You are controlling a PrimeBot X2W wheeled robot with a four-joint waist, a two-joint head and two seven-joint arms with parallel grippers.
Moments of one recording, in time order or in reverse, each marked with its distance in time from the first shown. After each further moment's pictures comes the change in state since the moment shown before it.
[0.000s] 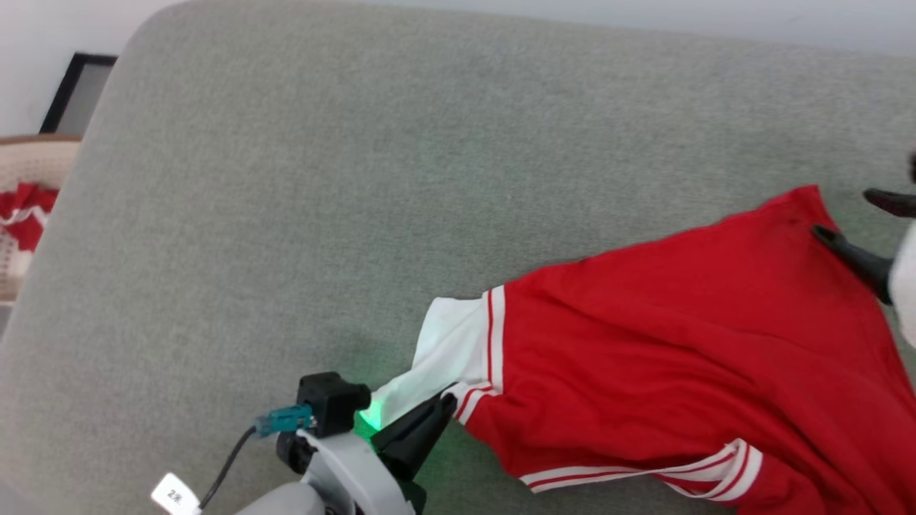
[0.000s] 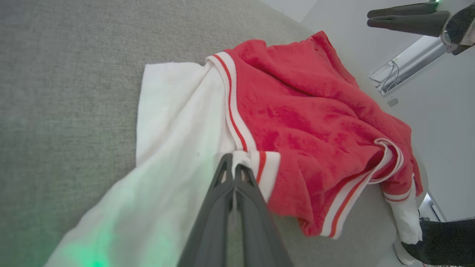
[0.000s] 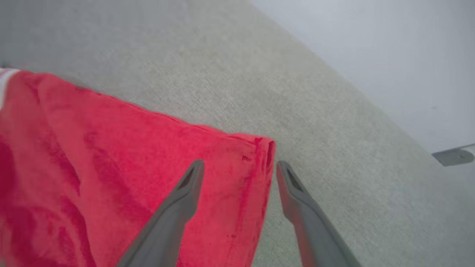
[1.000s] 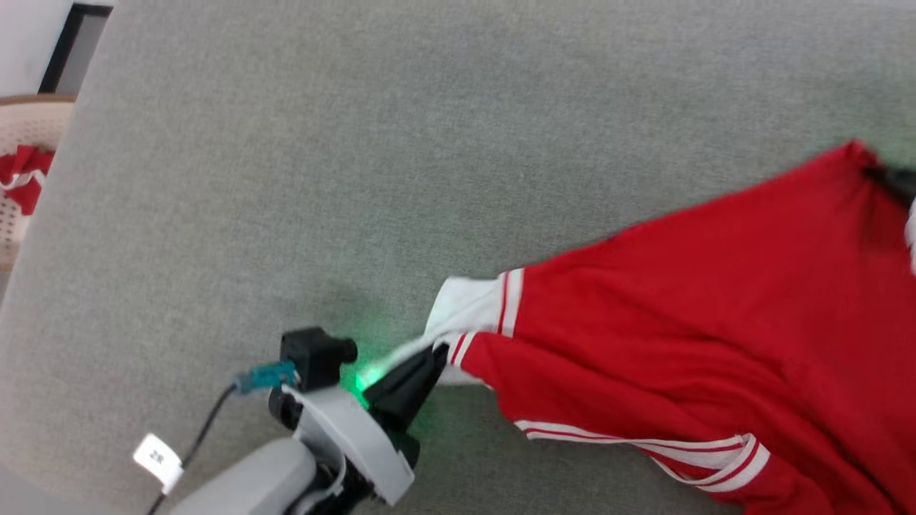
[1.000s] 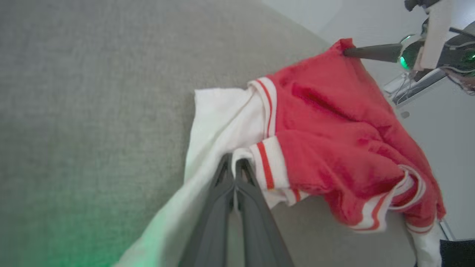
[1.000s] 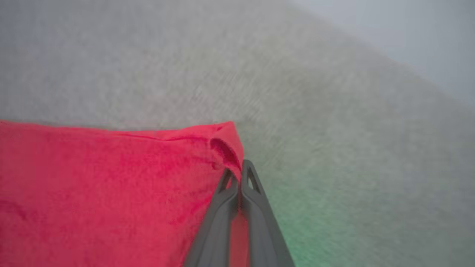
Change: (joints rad) left arm -0.076 -0.006 0.019 0.013 -0.027 -0.006 -0.001; right arm -0.297 0.076 0.299 0.457 0.141 0.000 -0.163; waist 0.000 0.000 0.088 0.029
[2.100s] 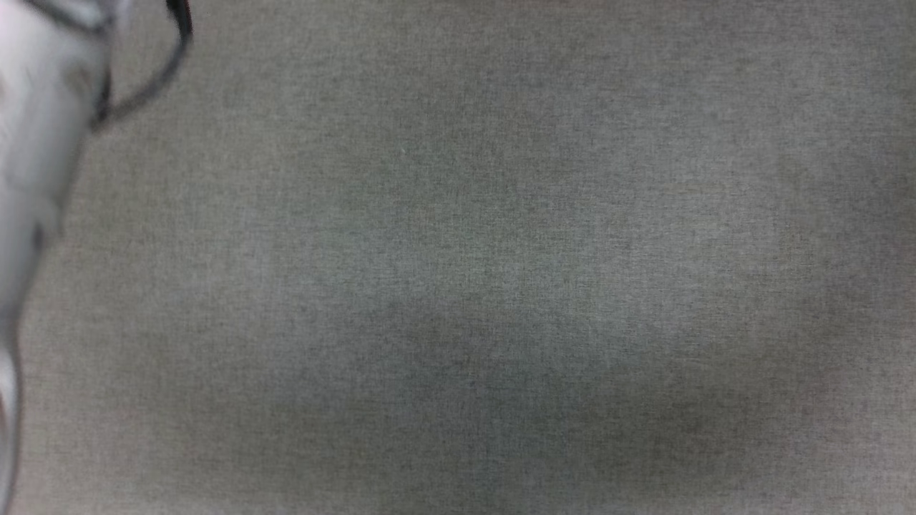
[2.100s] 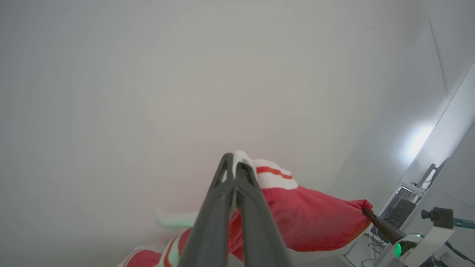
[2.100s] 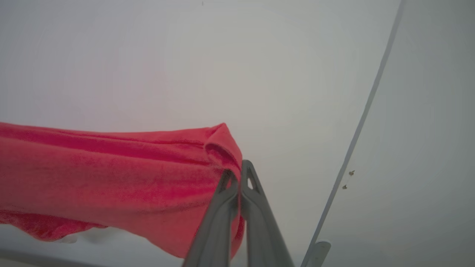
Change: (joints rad) left arm -1.003 -0.009 0.226 0.292 -0.306 0.000 0.007; right arm -0.670 0.303 -0.357 0.618 -0.305 0.000 -0.601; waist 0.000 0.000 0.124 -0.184
